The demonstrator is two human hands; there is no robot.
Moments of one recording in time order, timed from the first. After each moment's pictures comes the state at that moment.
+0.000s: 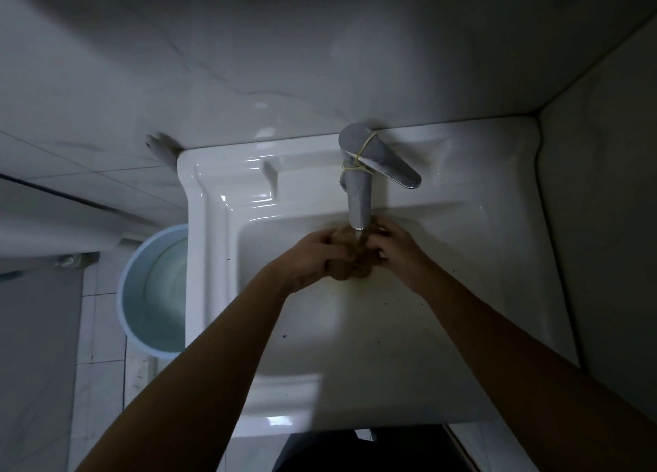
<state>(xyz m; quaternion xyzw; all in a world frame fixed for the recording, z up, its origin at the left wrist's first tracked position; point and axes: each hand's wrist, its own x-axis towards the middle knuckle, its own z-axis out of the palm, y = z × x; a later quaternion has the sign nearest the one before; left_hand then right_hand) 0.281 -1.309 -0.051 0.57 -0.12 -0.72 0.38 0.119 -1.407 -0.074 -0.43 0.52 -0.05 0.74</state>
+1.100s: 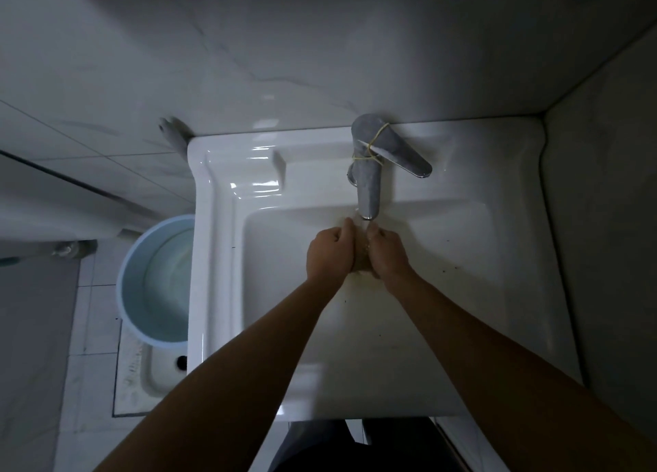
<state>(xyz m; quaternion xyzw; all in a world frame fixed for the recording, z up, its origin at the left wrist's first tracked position) 0.227 -1.310 -0.075 0.83 -0.17 -0.39 0.36 0.147 -1.373 -0.062 -0.51 0.63 -0.05 0.59</state>
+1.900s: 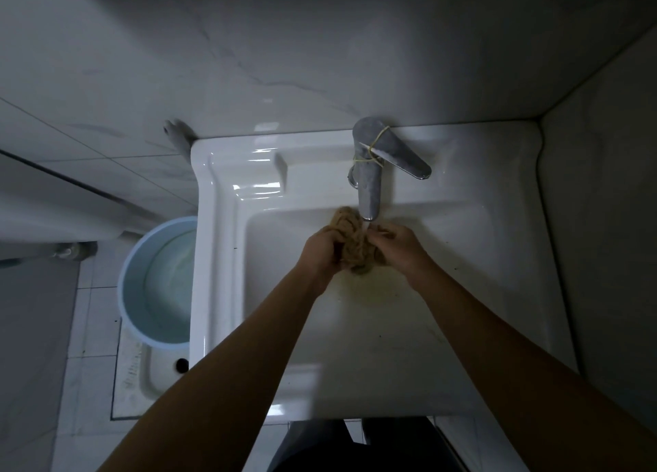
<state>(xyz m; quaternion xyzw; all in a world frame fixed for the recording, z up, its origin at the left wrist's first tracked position) 0.249 -1.306 -0.059 0.62 0.10 -0.60 0.49 0.124 -1.393 -0.059 -0.55 0.57 -0.03 0.61</state>
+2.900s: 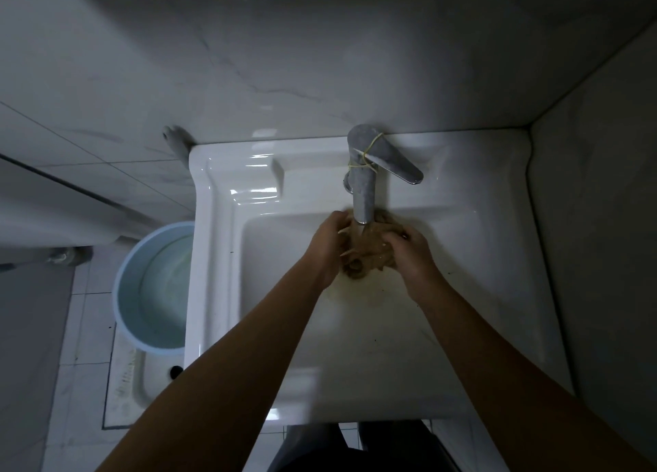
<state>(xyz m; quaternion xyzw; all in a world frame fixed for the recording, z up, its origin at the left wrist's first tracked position) 0.242 -1.328 -0.039 0.62 0.03 -0.62 0.49 0.109 -1.393 -0.053 -0.43 0.60 -0.15 0.66</state>
